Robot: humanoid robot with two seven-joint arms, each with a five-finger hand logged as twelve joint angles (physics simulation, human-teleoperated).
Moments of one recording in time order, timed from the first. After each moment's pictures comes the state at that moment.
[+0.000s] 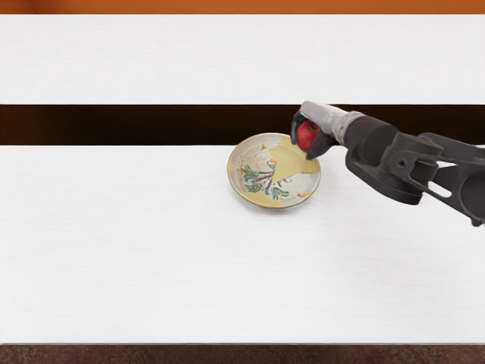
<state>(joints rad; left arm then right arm) -0.04 0.00 0.00 -0.15 0.02 -0.01 0.18 1.08 -0.47 0.29 1.43 -1.21 -0.04 -0.61</state>
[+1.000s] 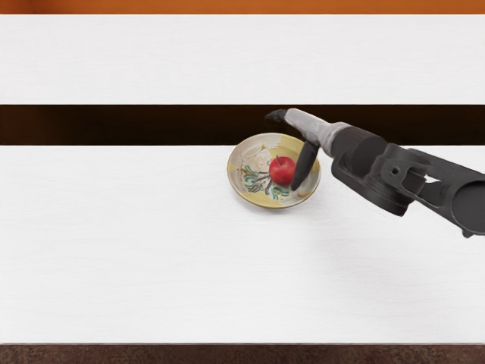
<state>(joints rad) -0.04 0.00 0.00 -0.15 0.02 -0.01 0.18 0.99 -0.43 0.40 1.47 -1.14 -0.09 -0.61</state>
